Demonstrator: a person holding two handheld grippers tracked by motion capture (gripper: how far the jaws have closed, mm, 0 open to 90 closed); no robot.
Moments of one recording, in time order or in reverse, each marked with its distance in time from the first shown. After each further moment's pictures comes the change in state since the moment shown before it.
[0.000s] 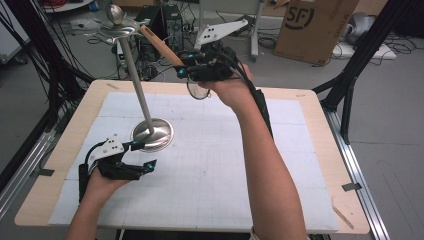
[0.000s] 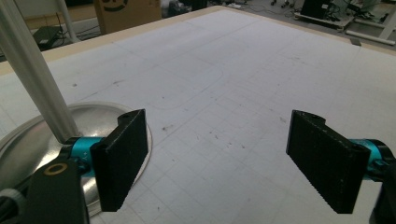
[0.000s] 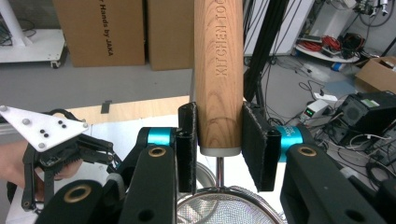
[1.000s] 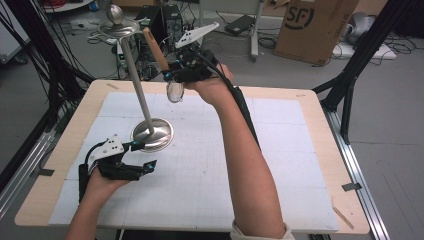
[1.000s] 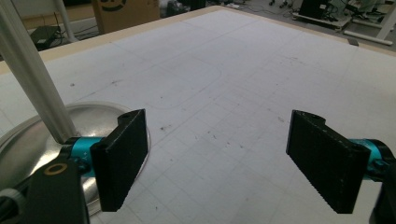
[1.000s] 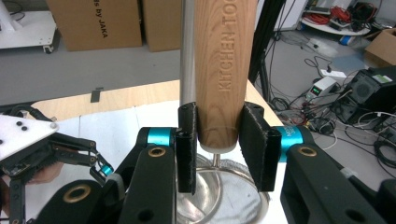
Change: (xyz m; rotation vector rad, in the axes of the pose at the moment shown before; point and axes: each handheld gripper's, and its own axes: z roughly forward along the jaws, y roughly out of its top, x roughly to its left) left arm 0.000 0.000 0.000 -0.001 -0.008 -0.003; right arm -0.007 -0.003 0.053 0.100 0.002 0.034
